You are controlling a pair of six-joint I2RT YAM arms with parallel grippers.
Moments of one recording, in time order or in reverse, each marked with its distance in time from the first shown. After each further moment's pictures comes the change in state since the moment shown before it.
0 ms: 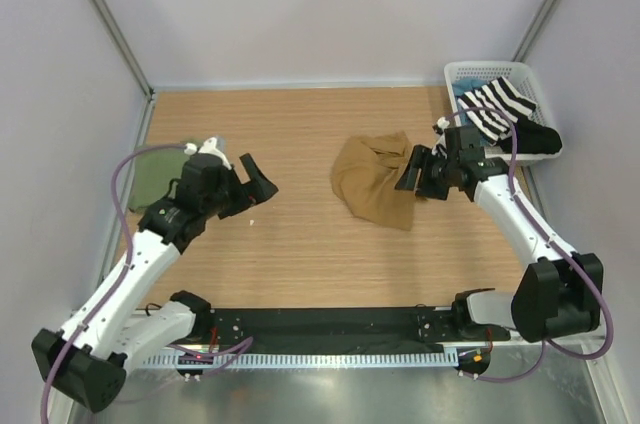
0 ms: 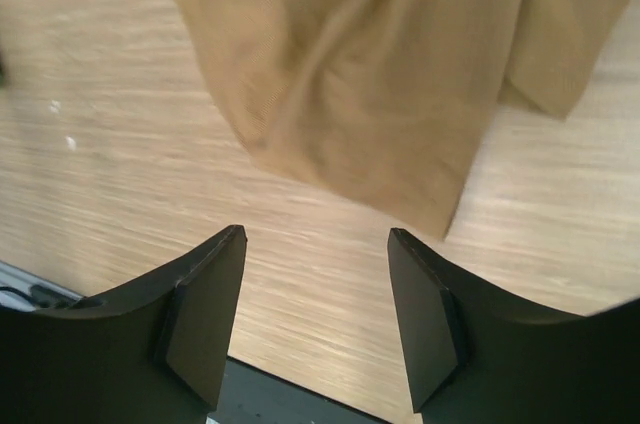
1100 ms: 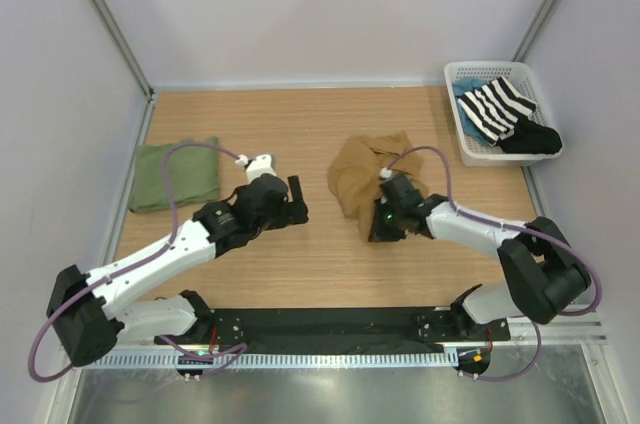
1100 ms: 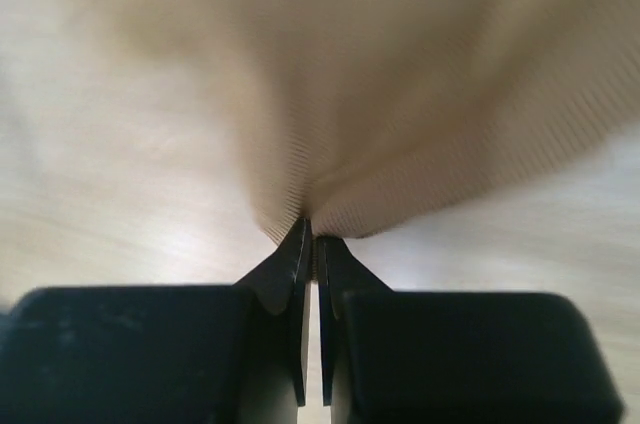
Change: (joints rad) left arm -0.457 0.254 -0.013 0.100 -0.391 -0.058; right arm 0.359 0.130 -0.340 0.294 0.203 0.174
